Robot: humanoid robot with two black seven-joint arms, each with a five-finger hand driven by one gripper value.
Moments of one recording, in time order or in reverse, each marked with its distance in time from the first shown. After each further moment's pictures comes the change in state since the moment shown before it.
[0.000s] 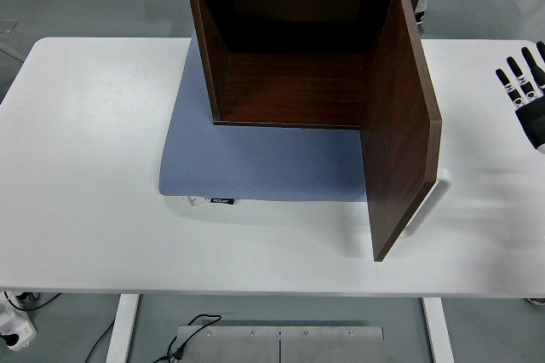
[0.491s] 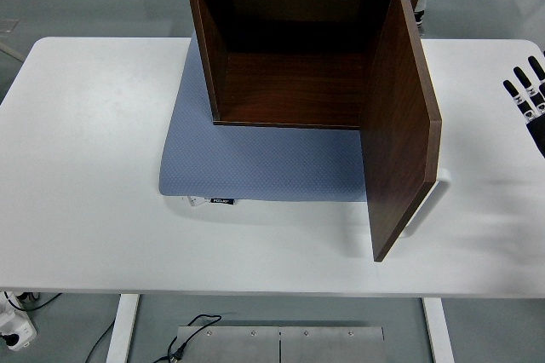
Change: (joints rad) left arm 0.000 0.000 0.000 0.000 0.000 0.000 0.000; right arm -0.180 -0.060 0.001 0.249 0.000 0.000 -0.005
